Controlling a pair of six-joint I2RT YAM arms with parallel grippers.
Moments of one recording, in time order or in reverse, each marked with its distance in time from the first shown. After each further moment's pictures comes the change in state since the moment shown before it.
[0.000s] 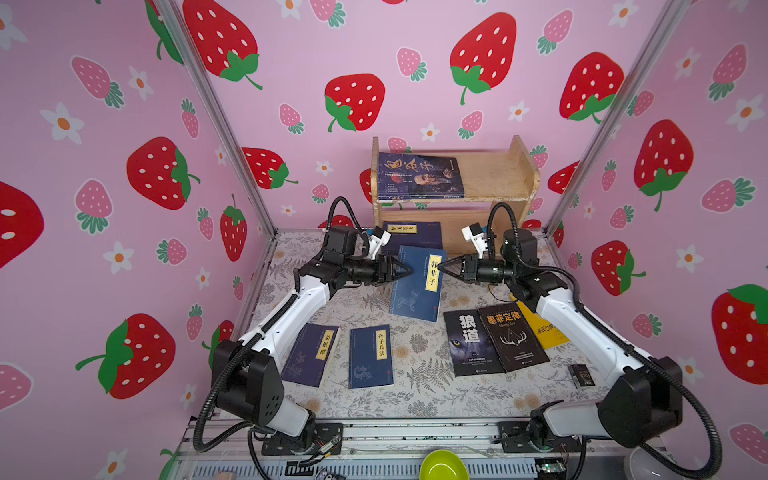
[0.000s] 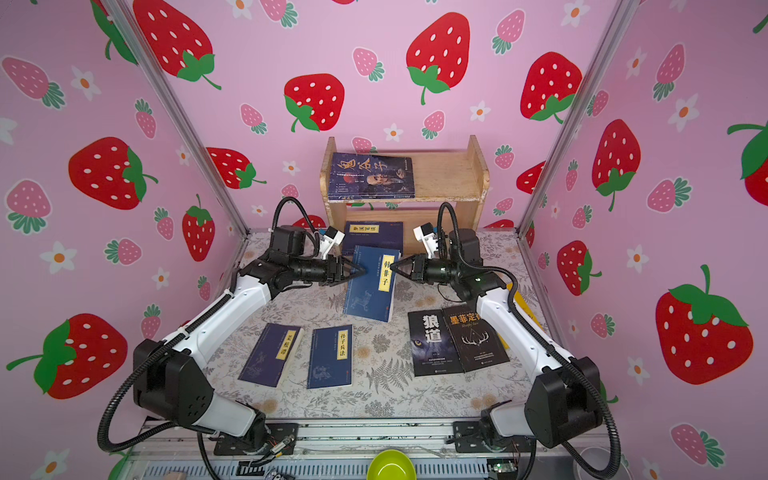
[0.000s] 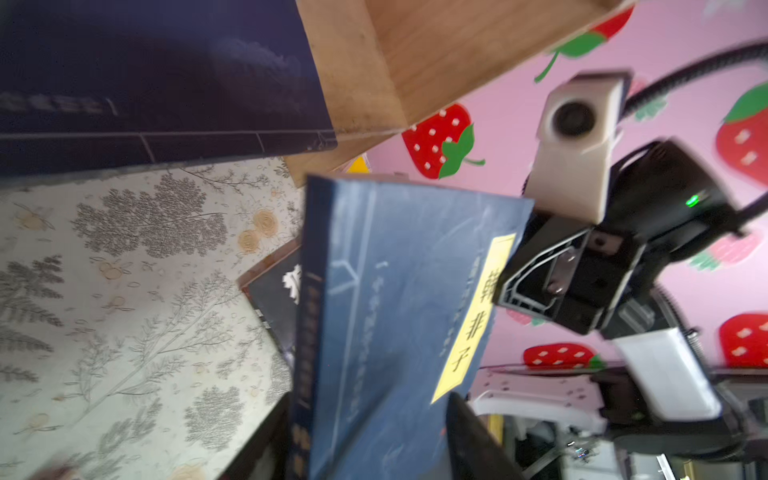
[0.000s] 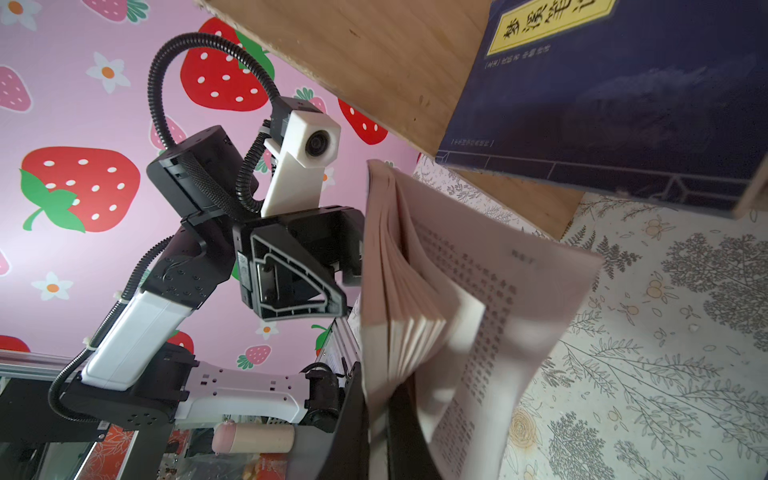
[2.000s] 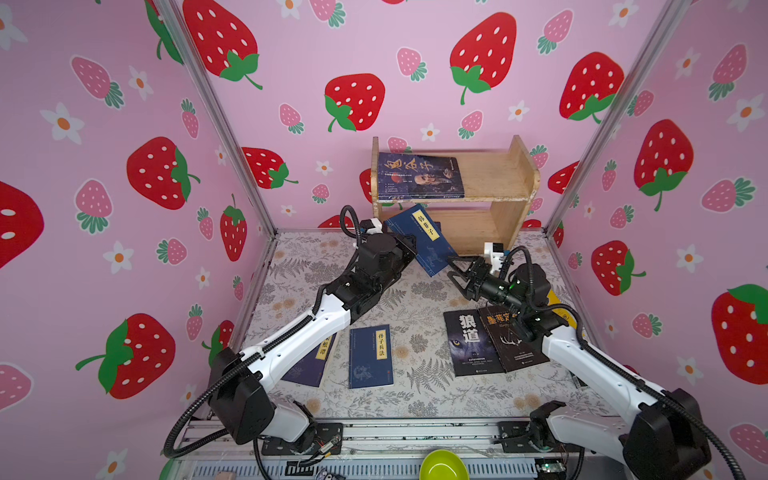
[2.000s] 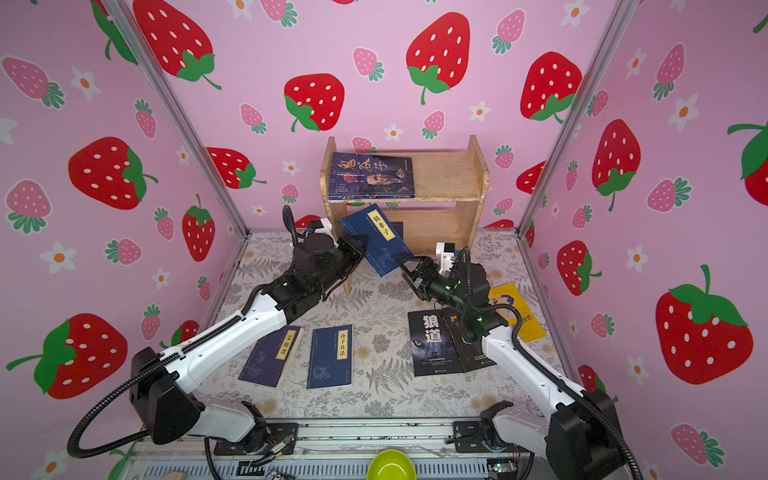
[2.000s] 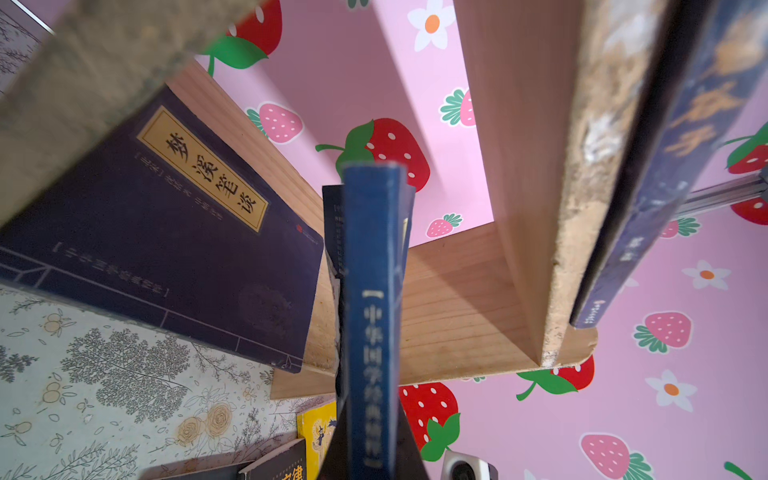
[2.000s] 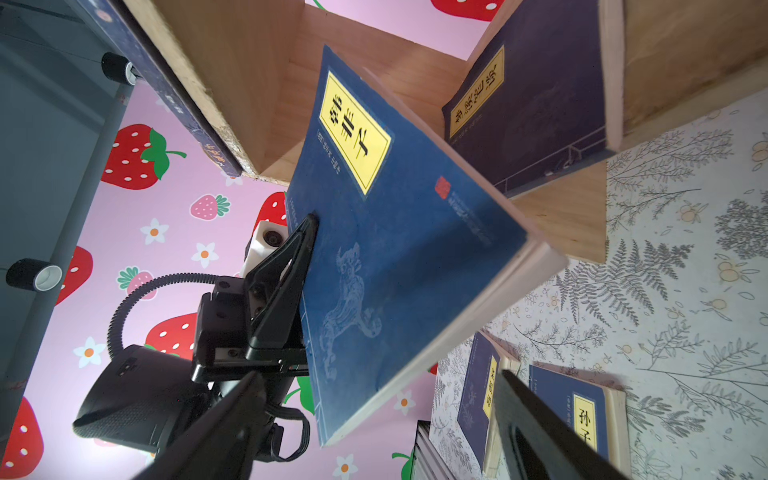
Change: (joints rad) left arm -0.364 -0.069 -0.021 0.387 -1.102 -0.659; right arm 0.099 -0.212 -0.386 0.536 0.371 0.597
